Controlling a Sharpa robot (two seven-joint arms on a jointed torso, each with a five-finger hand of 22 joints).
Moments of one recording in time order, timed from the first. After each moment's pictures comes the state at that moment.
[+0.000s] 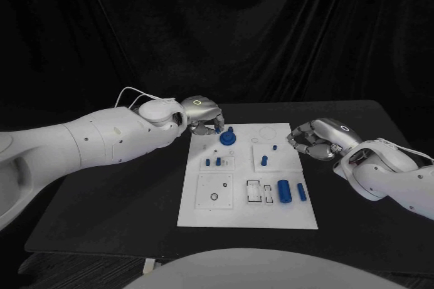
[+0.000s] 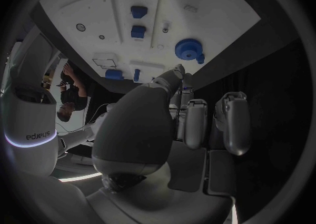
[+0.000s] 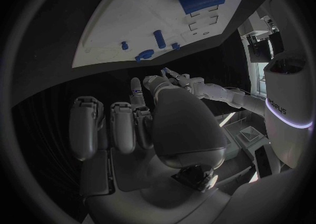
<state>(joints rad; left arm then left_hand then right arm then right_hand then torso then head) 1.26 -0.55 -0.21 1.08 -1.67 -0.31 0.27 1.50 -0.07 0.32 0.08 0.11 1.12 0.06 0.13 0.22 1.13 0.00 0.21 0.14 1.44 -0.05 1.43 1.23 0.07 1.44 0.08 1.35 1.31 1.14 -0.96 -0.21 1.49 -1.40 -0.60 0.11 1.34 -0.04 0.21 0.23 0.59 0.94 0.10 0.23 0.15 1.46 0.01 1.57 1.31 1.46 -0.06 1.49 1.31 0.02 1.47 0.04 1.42 1.31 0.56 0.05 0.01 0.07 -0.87</state>
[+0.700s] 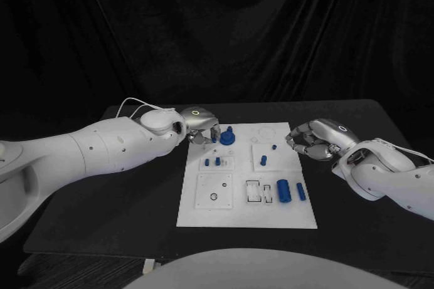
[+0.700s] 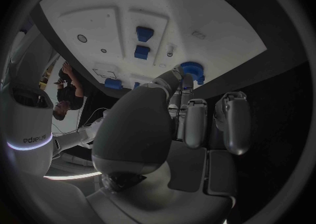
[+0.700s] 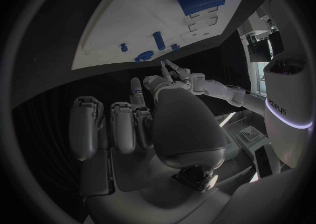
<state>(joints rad) 1.21 -0.54 -0.21 1.05 -1.67 -0.27 0.24 1.49 -0.07 0.32 0.09 0.11 1.11 0.06 0.11 0.21 1.13 0.00 0.21 0.14 1.44 -0.05 1.42 1.22 0.07 1.44 0.08 1.35 1.31 1.14 -0.95 -0.21 1.49 -1.40 -0.60 0.11 1.34 -0.04 0.21 0.23 0.59 0.94 0.10 0.23 0.15 1.46 0.01 1.57 1.31 1.46 -0.06 1.49 1.31 0.02 1.47 0.04 1.42 1.31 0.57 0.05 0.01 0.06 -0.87</state>
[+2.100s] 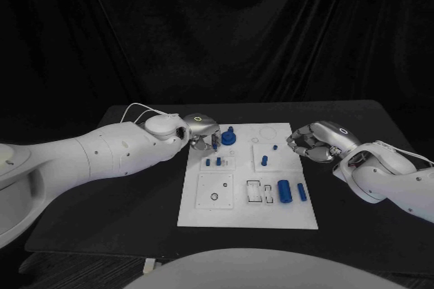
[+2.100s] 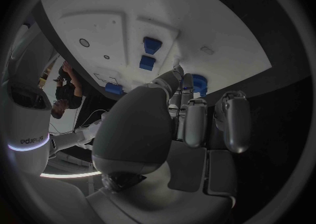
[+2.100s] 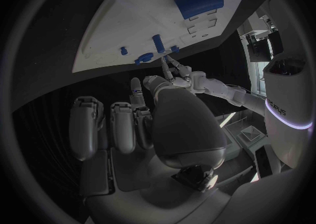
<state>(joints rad) 1.18 -0.53 -0.21 1.05 -1.67 -0.23 0.22 1.49 -0.07 0.32 0.09 0.11 1.09 0.05 0.10 0.20 1.13 0.00 0.20 0.13 1.43 -0.06 1.42 1.20 0.07 1.43 0.08 1.33 1.31 1.13 -0.95 -0.21 1.48 -1.40 -0.59 0.11 1.34 -0.04 0.21 0.23 0.59 0.94 0.10 0.23 0.15 1.46 0.01 1.57 1.31 1.46 -0.06 1.49 1.31 0.02 1.47 0.04 1.42 1.31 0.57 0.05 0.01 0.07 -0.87</state>
